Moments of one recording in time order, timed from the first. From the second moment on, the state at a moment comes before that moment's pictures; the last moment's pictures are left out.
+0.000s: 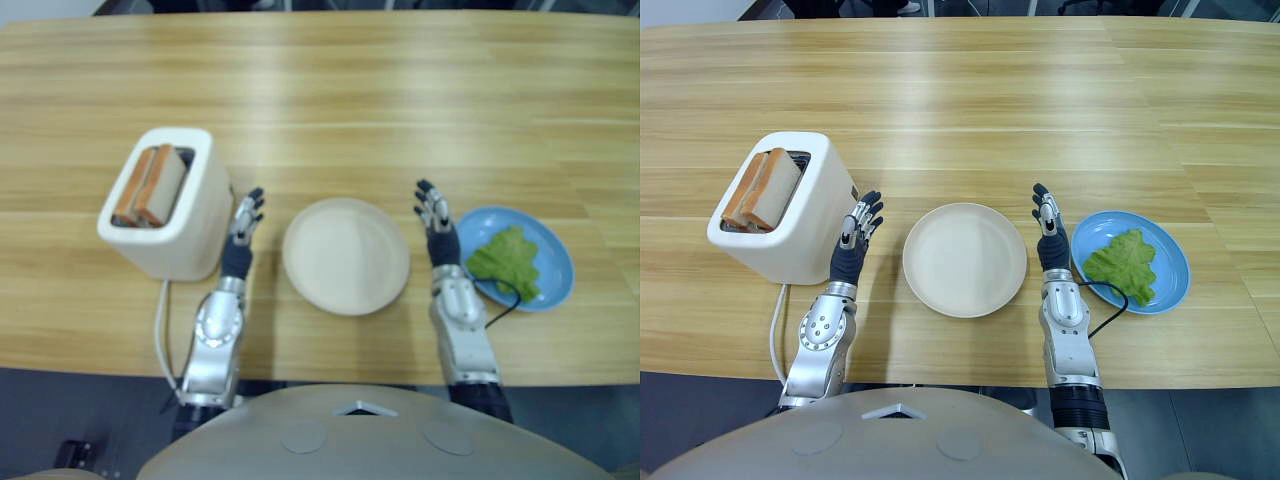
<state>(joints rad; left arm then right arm) 0.27 -0.03 -0.12 -0.11 0.04 -0.19 -0.04 0.16 -0.05 -0.04 0.03 -0.02 -0.21 0.00</state>
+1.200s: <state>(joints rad) 0.10 0.57 0.64 -0.98 -0.09 0.45 -0.29 0.16 -0.04 -0.04 0.08 -0.03 -0.21 -0.01</state>
